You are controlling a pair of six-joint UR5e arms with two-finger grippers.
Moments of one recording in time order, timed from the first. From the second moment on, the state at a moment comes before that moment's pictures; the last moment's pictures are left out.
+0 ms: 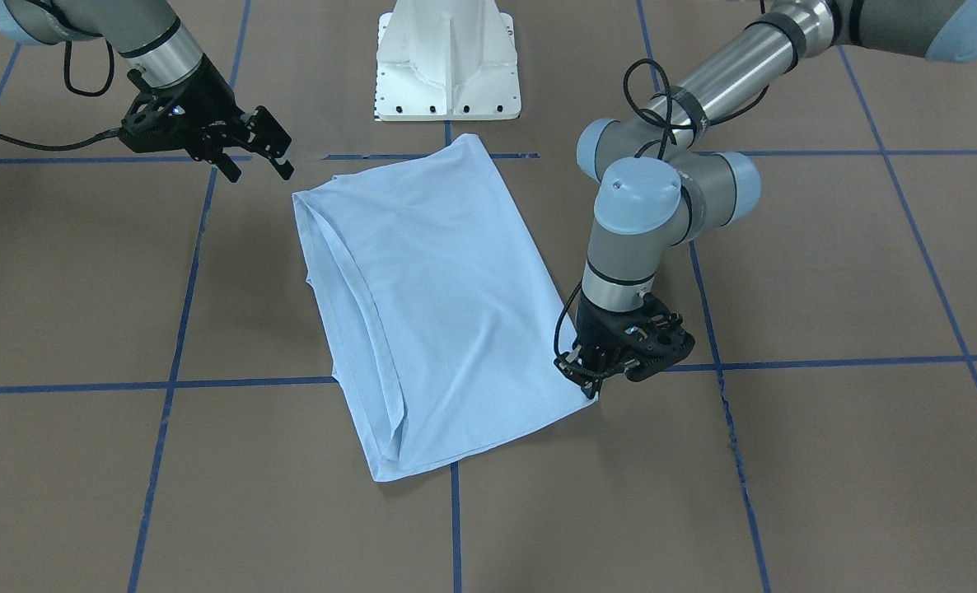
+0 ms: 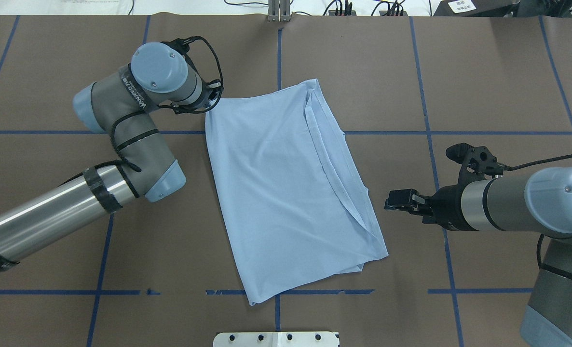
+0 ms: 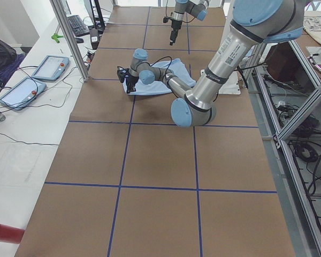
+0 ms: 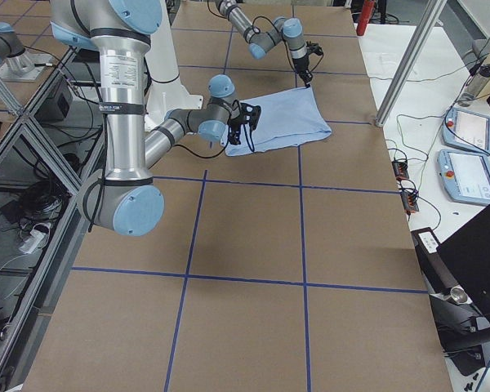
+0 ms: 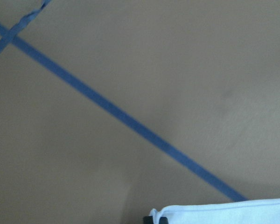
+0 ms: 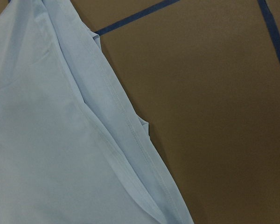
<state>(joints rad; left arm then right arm) -0.73 -2.35 -1.26 -2.02 -1.71 -1.54 0.51 -1.57 2.13 -1.06 1.82 1.57</state>
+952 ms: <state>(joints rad) -0.75 -2.53 -0.88 -2.41 -1.56 -1.46 0.52 -1.53 2.07 -1.06 1.82 1.57</state>
